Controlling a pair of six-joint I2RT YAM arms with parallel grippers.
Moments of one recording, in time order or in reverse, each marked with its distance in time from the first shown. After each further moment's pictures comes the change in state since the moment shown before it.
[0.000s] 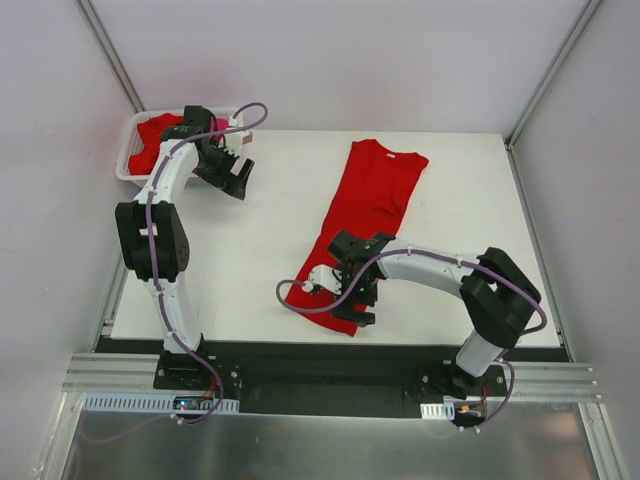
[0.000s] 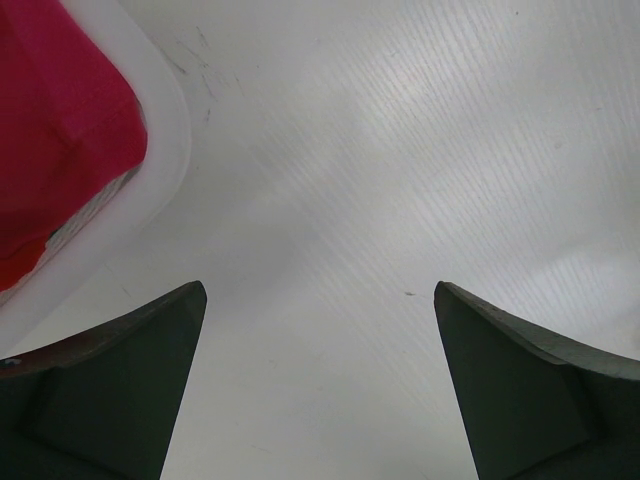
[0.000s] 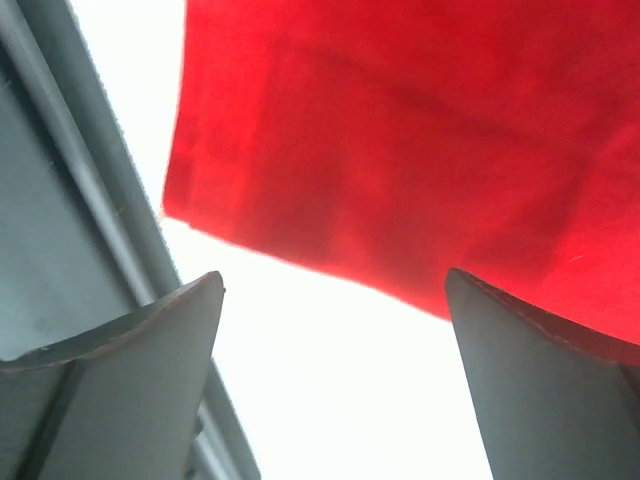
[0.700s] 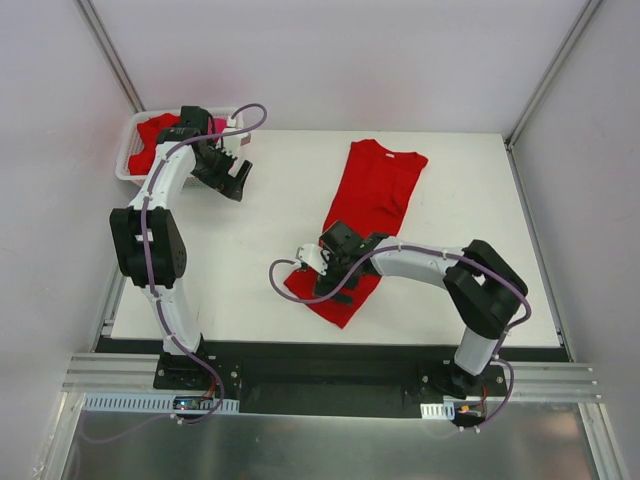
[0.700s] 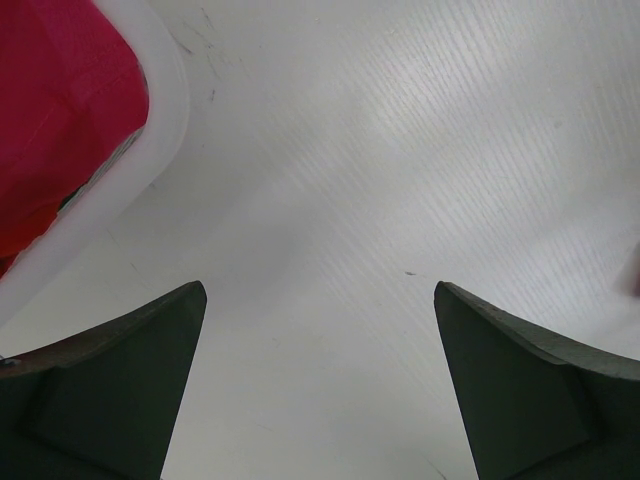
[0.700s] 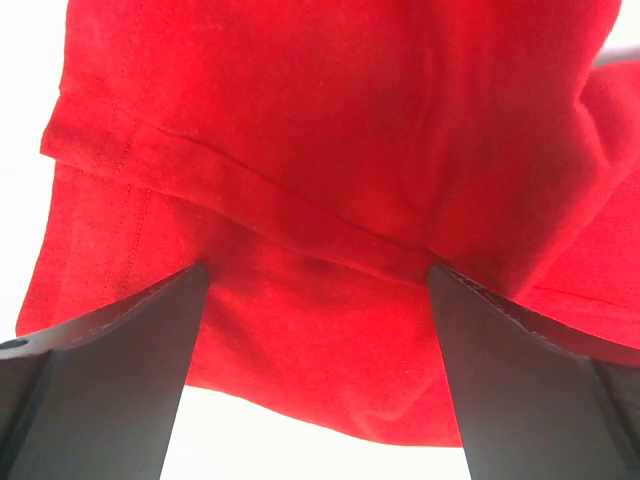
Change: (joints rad) left arm 0.000 -0.060 -0.037 0.001 -0.018 0.012; right arm -0.028 0.078 0.005 0.334 0.081 0.082
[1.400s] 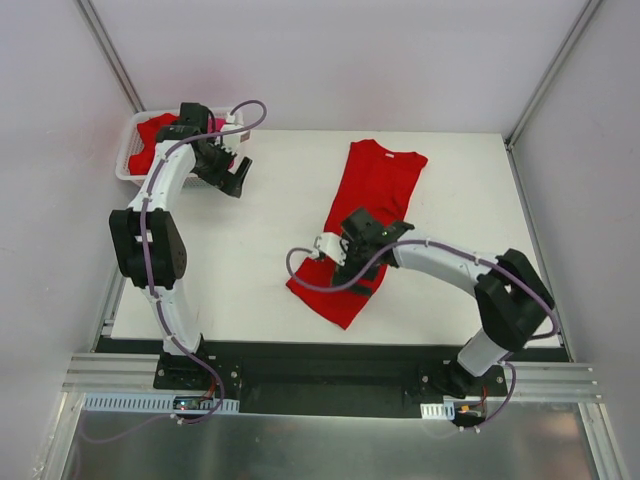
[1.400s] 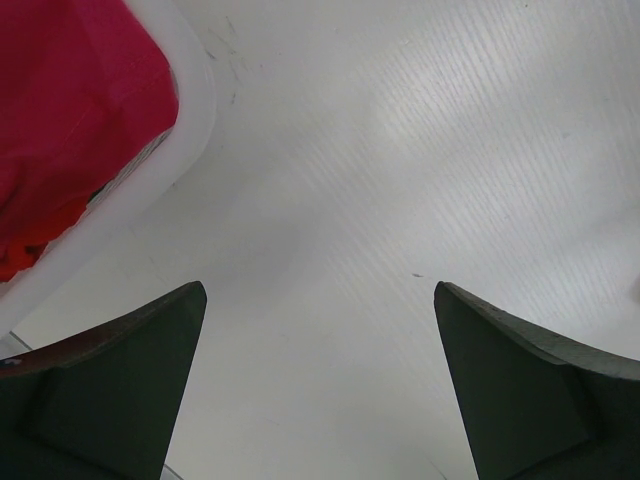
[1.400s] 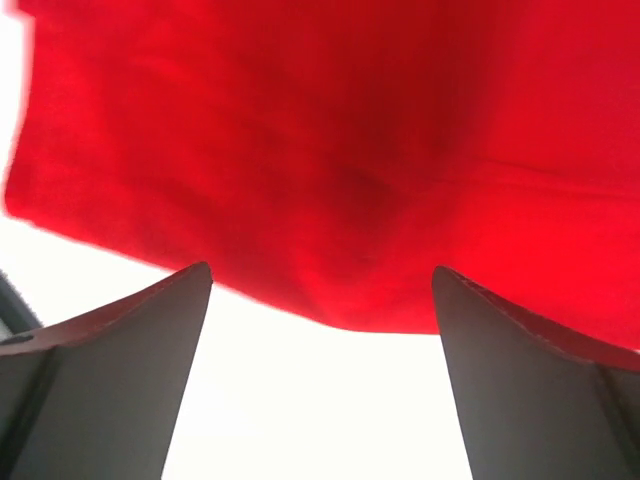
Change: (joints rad) left arm -0.011 -0.008 0.022 0.000 -0.032 -0.015; right arm -0.121 -0.109 0.044 -0.184 -0.002 -0.074
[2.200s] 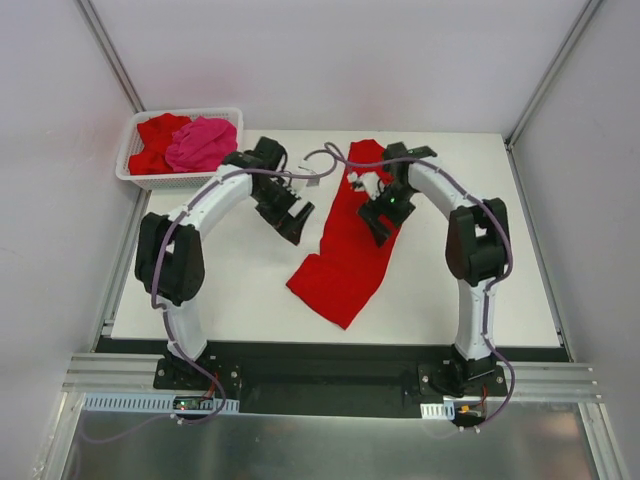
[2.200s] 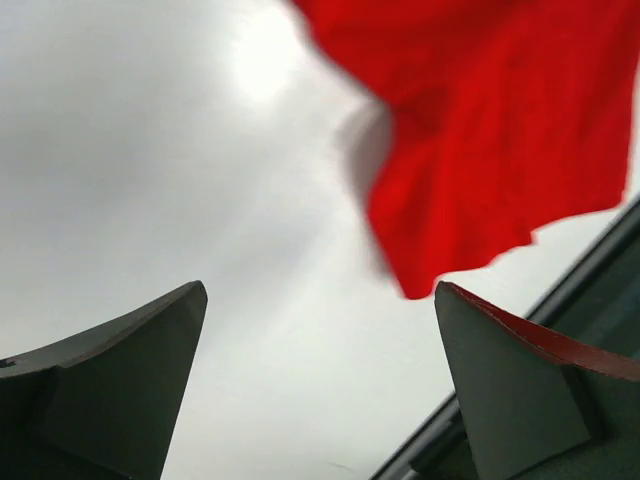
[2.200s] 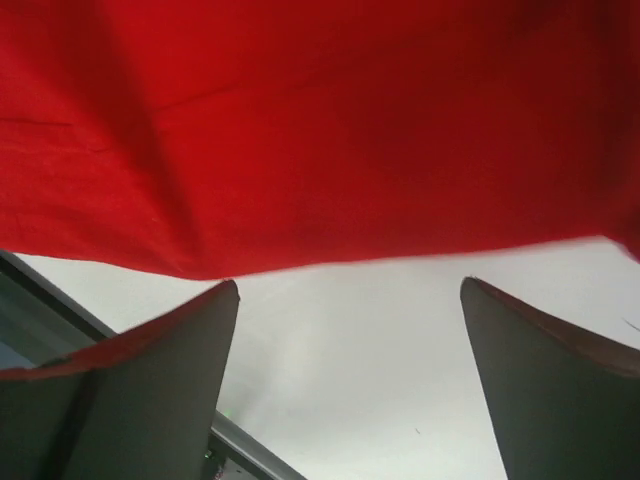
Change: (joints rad) left arm -0.414 -0.090 -0.262 -0.018 0.169 -0.147; right arm -0.437 0.460 0.706 -0.525 -0.160 0.042
